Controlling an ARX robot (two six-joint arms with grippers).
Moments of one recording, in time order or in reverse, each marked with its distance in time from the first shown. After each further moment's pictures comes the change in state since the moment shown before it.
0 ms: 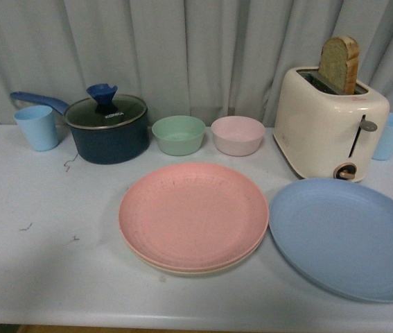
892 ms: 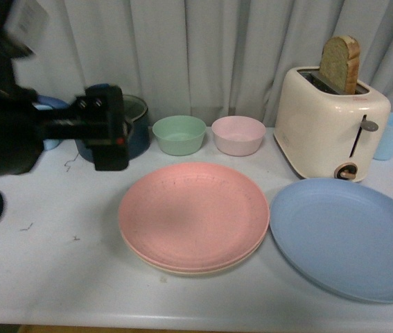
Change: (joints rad) left arm -0.204 0.538 0.537 -0.291 0.053 -0.128; right arm 0.001 0.000 0.000 0.000 0.000 0.000
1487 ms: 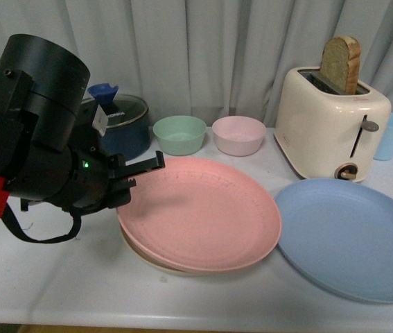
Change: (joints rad) left arm 0.016 0.463 0.407 -0.410 0.011 -0.300; right arm 0.000 0.000 0.000 0.000 0.000 0.000
